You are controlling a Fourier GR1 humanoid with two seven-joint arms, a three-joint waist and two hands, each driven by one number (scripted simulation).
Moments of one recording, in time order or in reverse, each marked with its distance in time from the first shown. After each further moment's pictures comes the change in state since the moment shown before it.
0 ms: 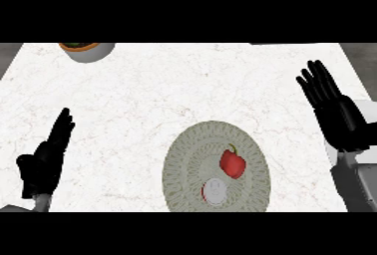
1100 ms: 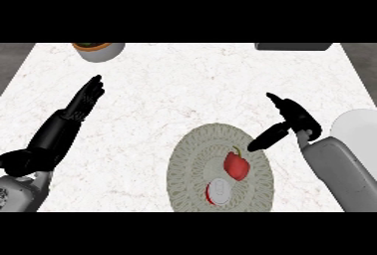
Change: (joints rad) left arm -0.204 0.054 -0.035 -0.132 -0.012 -0.300 -0.044; right arm -0.233 -0.089 0.371 0.219 0.380 -0.044 0.883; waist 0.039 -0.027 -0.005
